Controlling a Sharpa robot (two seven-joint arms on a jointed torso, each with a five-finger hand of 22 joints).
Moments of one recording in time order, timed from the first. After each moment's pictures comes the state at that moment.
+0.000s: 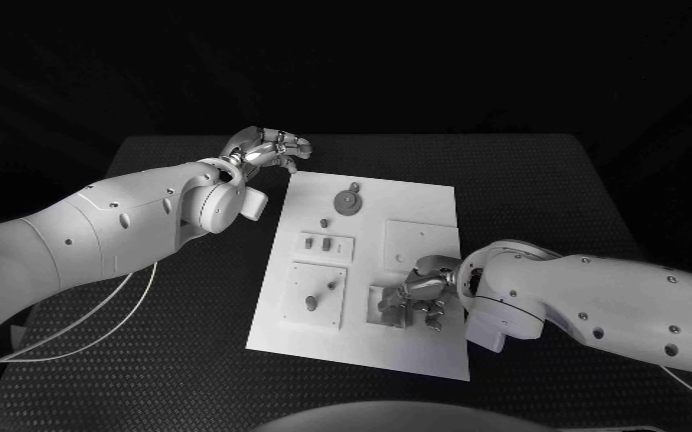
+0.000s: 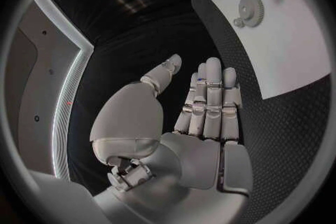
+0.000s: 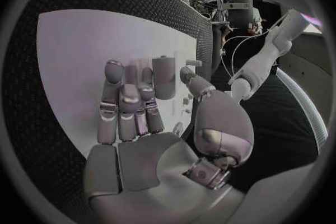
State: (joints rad) left arm 1.23 -0.67 -0.12 1.12 -0.22 -0.22 0.30; left_hand 1.07 -0.11 0.52 -0.25 0.08 0.87 0.17 0.25 0.55 1.19 0.11 0.09 0.21 1.05 0.00 0.96 0.36 0.02 0.81 -0.09 0.65 1.28; right arm 1.14 -0.82 -0.21 1.71 -0.79 -0.10 -0.55; right_hand 0.72 -0.28 0.69 -0.12 0.05 0.99 0.10 0.33 0.54 1.03 -0.01 1.22 1.07 1.21 -0.11 1.36 0.89 0.25 1.26 0.00 0.58 1.31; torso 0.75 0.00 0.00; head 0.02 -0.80
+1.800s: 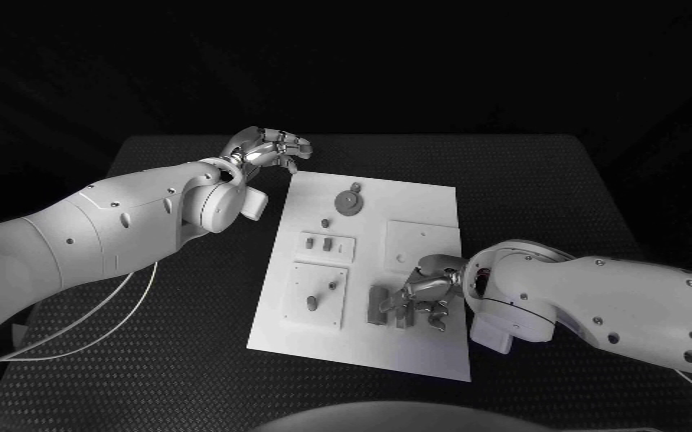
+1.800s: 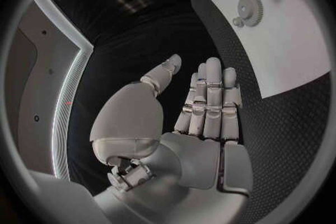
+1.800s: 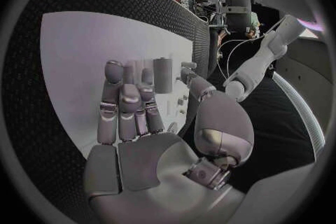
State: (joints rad) left arm 1.23 -0.67 -0.12 1.12 -0.22 -0.22 0.29; left_hand 1.07 -0.11 0.52 -0.24 0.08 0.86 0.18 0.25 0.55 1.18 0.11 0.09 0.21 1.05 0.00 0.96 0.36 0.02 0.81 -0.09 0.65 1.28; right arm 1.16 -0.85 -0.21 1.75 -0.82 -0.09 -0.53; right_hand 0.71 -0.28 0.68 -0.11 0.05 0.99 0.10 0.32 0.54 1.03 -0.01 1.21 1.08 1.21 -0.11 1.36 0.89 0.25 1.26 0.00 0.58 1.31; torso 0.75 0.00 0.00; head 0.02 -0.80
